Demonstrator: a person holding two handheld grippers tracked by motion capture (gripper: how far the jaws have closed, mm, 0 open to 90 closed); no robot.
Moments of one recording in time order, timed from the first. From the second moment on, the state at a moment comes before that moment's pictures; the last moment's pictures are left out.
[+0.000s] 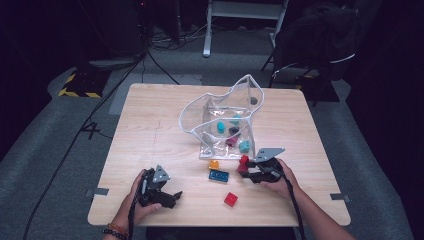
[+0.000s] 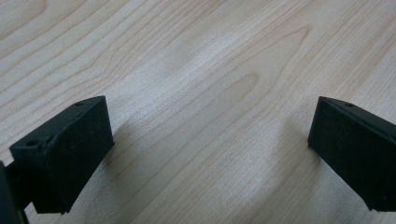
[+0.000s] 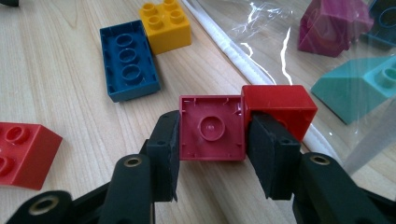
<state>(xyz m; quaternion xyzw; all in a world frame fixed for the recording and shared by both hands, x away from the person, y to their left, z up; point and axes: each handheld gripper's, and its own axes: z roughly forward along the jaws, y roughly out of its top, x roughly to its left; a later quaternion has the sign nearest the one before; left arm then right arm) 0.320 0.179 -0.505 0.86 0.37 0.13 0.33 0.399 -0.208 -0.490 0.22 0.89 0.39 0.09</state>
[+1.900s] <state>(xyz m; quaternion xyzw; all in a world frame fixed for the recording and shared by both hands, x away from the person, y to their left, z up) 0.320 0.179 -0.505 0.86 0.37 0.13 0.33 0.370 -0.243 -0.475 0.22 0.89 0.37 0.12</state>
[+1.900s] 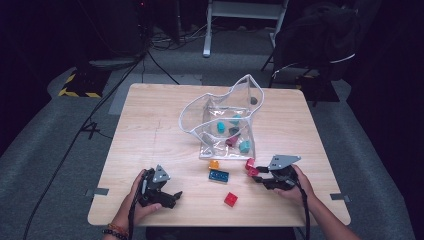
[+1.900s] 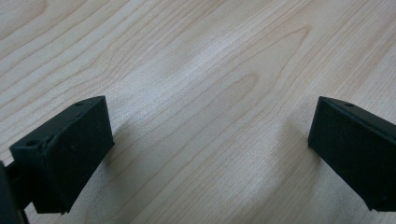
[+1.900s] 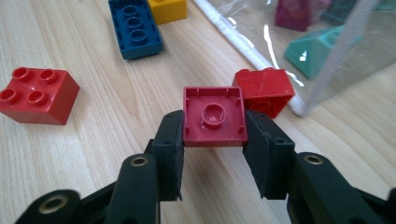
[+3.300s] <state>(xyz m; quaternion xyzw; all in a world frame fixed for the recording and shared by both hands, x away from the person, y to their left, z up) 0.320 0.179 -0.505 0.86 0.37 0.13 0.33 0.405 -0.277 -0.331 0.25 0.80 0.50 0.23</state>
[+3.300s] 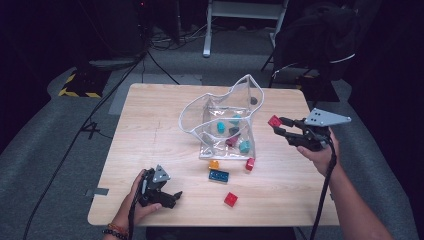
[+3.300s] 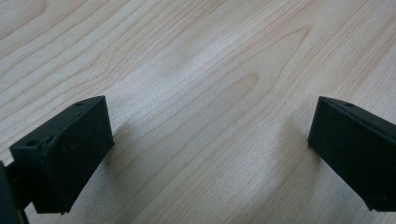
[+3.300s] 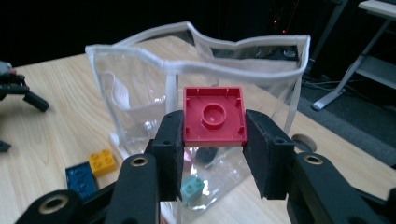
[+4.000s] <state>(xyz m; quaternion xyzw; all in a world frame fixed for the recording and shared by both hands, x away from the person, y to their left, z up) 0.320 0.179 -0.505 0.86 0.37 0.13 0.33 0.427 -0.232 -0.295 0.23 0.80 0.50 0.25</state>
